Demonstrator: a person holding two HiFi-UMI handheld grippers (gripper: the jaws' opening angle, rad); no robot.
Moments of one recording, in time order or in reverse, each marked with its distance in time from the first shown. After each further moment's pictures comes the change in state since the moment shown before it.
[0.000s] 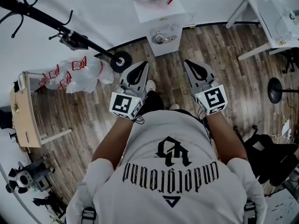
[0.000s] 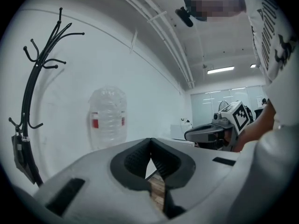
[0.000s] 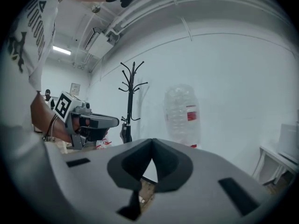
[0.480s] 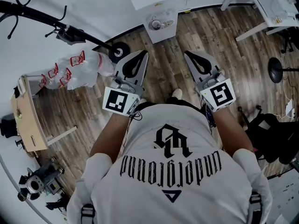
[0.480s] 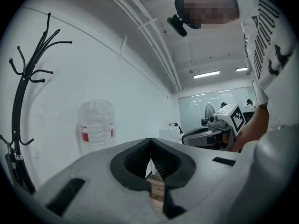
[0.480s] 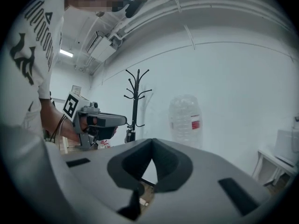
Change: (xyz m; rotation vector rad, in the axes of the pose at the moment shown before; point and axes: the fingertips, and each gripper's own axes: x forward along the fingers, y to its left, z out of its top) left arm -0.041 -0.028 0.061 0.064 -0.045 -0.142; right arm -0.040 0.056 0.049 -0.019 -0.040 -0.006
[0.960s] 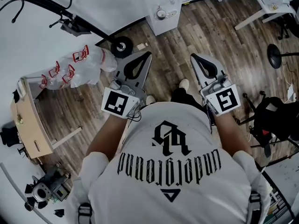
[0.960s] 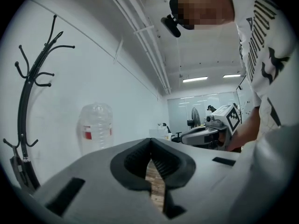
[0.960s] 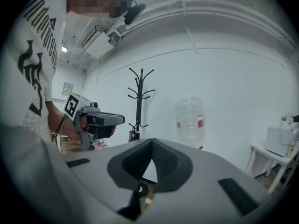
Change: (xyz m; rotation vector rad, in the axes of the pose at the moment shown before) left arm -0.121 0.007 0.003 0.010 0.000 -0.147; right arm -0.010 0.124 0.013 0.019 0.008 -0.107
